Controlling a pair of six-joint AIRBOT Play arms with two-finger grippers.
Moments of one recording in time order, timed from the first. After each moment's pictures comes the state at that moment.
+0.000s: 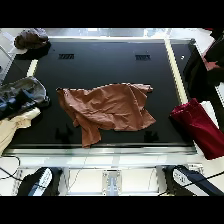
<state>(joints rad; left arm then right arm) 0.37 -0.80 0.77 1.24 -0.76 -1.65 -0.21 -1.07 1.60 -1.60 1.59 1.45</state>
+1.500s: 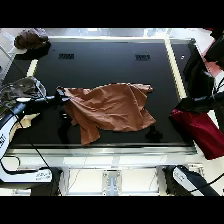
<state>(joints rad) 0.26 -1.45 0.86 0.36 -0.83 -0.99 -0.34 -1.01 1.03 -1.19 1.41 1.31</state>
